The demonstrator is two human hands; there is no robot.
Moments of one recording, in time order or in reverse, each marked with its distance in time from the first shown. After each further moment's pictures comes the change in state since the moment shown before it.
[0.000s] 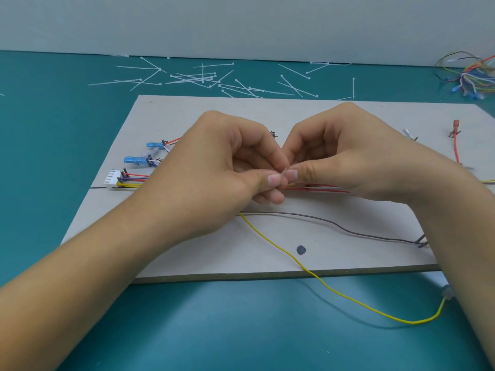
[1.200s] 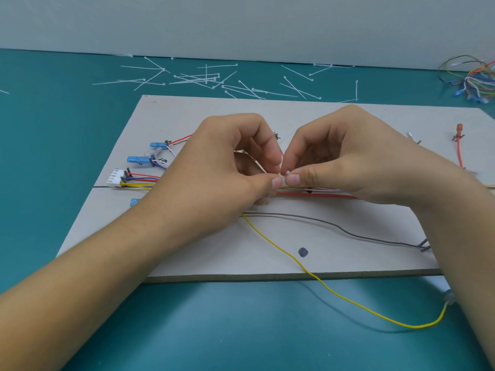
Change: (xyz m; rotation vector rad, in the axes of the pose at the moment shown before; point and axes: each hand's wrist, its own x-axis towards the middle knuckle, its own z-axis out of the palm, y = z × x) left_hand 0.006 -0.015 0.002 0.002 0.101 0.062; right_hand 0.003 0.003 -0.002 -0.057 0.030 -0.001
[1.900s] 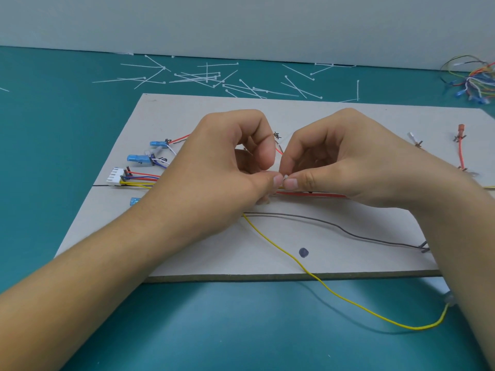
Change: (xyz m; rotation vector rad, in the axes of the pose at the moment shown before) left_hand -0.001 0.005 0.001 0.041 0.030 0.009; right_hand -0.001 -0.004 0.004 -0.010 -0.039 -0.002
